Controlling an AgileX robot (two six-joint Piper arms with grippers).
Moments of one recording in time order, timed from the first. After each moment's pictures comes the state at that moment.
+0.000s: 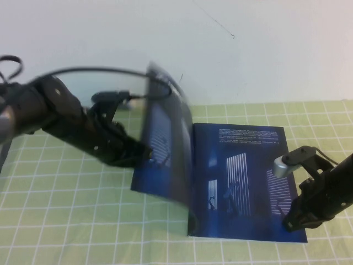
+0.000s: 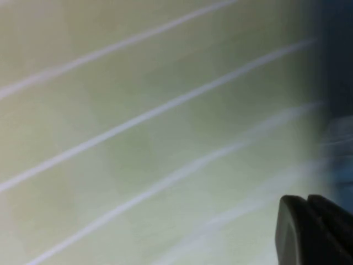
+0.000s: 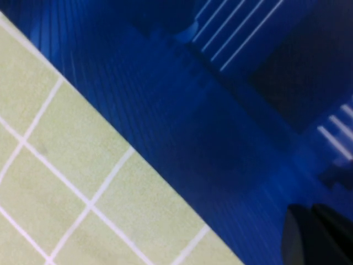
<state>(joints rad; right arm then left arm) 0.21 1.85 -0.93 0.65 0.70 -0.93 -0.32 1.81 -1.27 -0.62 0.78 0.48</state>
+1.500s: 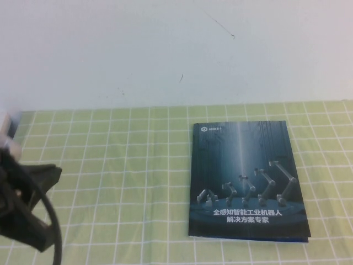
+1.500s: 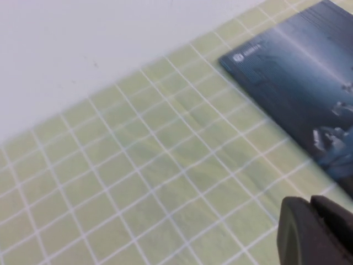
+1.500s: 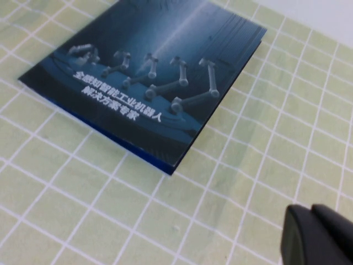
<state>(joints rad) 0.11 0.33 -0.49 0.21 0.88 -0.49 -0.32 0.78 -0.67 -0.39 0.51 0.54</state>
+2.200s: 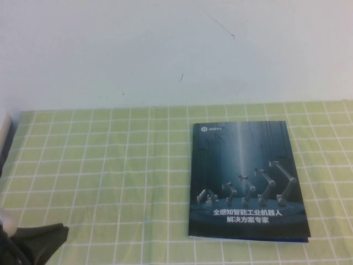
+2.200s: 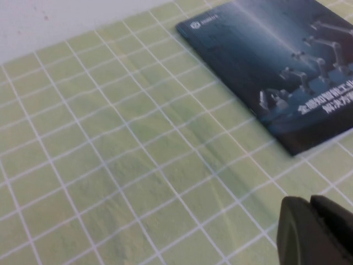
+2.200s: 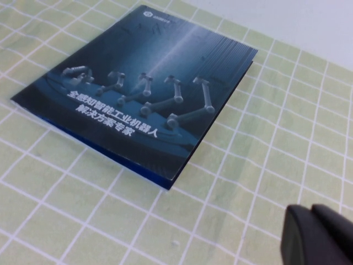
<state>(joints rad) 0.11 0.20 -0.37 0.23 0.78 -0.48 -0.32 0.56 -0.43 -0.56 0.52 0.60</state>
